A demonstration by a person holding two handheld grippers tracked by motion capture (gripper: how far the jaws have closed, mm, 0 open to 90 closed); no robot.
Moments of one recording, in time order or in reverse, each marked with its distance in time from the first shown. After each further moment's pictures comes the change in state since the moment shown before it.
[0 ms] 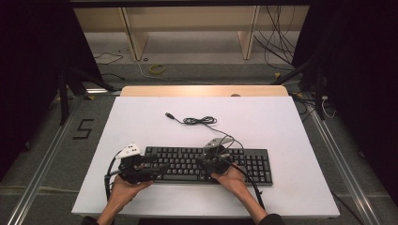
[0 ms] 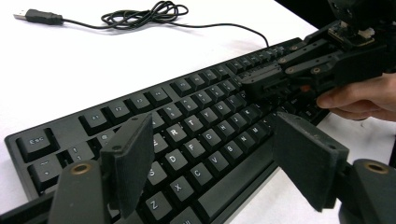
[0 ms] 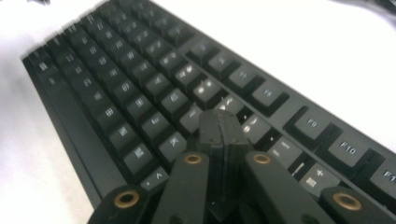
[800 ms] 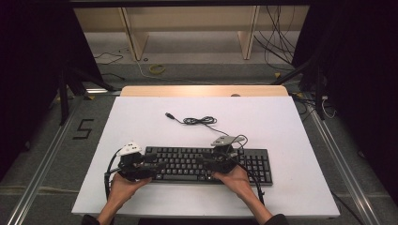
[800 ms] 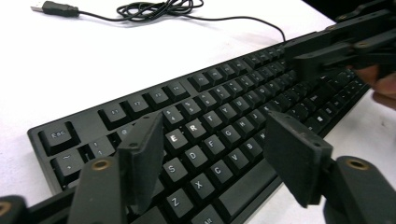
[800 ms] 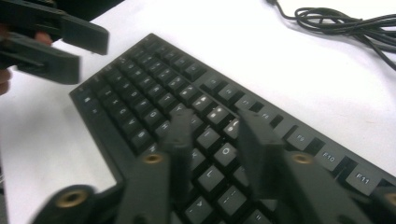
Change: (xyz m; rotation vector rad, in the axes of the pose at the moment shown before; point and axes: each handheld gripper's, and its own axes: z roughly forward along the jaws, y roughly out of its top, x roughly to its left) left arm 0.009 0.001 0.004 0.026 0.036 -0.008; right arm -0.001 0.003 -0.029 -0.114 0.057 0.043
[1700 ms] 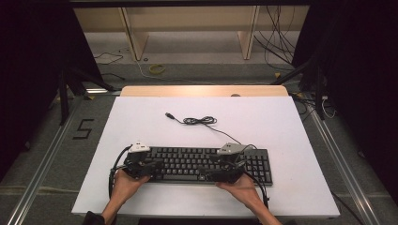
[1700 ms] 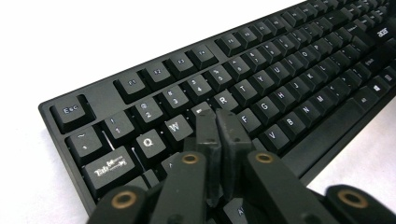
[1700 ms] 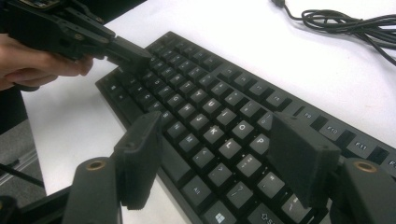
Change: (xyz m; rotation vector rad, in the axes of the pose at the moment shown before) left arm 0.004 0.001 0.019 0.160 0.092 0.030; right arm 0.012 -0.015 -0.026 -0.031 0.018 -0.020
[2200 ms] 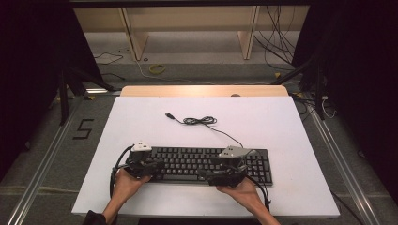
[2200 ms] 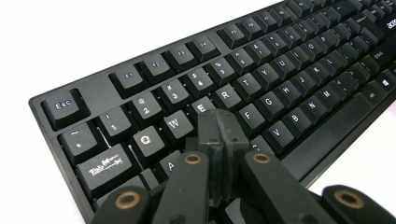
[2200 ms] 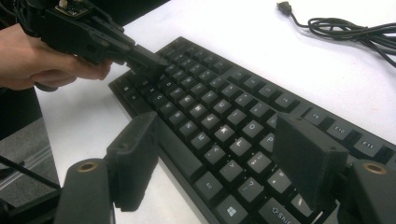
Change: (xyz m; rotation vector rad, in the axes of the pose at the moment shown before) left arm 0.000 0.001 0.006 0.041 0.002 -0.006; right arm 0.006 -0.006 -0.008 -0.034 0.020 -0.011
